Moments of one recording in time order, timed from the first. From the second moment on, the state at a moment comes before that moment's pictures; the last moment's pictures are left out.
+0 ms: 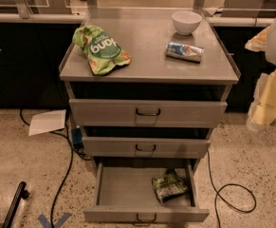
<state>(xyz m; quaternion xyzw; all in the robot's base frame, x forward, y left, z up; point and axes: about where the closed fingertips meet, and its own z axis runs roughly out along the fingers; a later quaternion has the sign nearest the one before) 0.438 -0.217 0.976 -0.60 0.78 -0.03 0.16</state>
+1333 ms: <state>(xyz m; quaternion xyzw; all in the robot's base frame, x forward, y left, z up) 0.457 -0.283 0.832 -0.55 0.80 0.02 0.25</state>
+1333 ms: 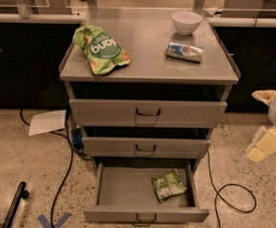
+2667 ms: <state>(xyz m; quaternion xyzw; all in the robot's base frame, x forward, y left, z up) 0.494 -0.294 0.718 -0.52 0.79 0.10 0.30</state>
